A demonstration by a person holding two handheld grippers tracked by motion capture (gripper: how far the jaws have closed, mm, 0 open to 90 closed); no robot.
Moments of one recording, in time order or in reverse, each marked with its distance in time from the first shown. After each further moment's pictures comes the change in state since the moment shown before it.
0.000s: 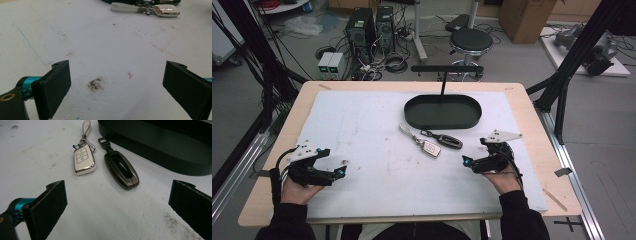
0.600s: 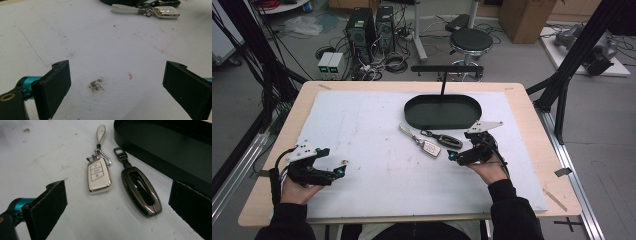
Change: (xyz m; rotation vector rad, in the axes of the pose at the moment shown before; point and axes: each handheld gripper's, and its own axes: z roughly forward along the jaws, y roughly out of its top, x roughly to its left) left arm 0.001 0.000 0.000 -0.008 -0.001 0.001; right arm 0.013 0.036 0.032 0.049 0.080 -0.014
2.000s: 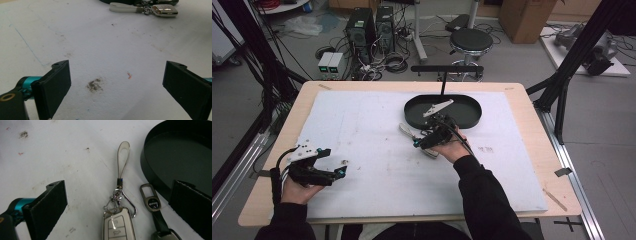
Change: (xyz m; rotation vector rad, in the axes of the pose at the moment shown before) left arm 0.000 0.000 0.002 0.007 -0.012 0.005; right arm 0.028 0.076 0.092 0.151 0.060 -0.080
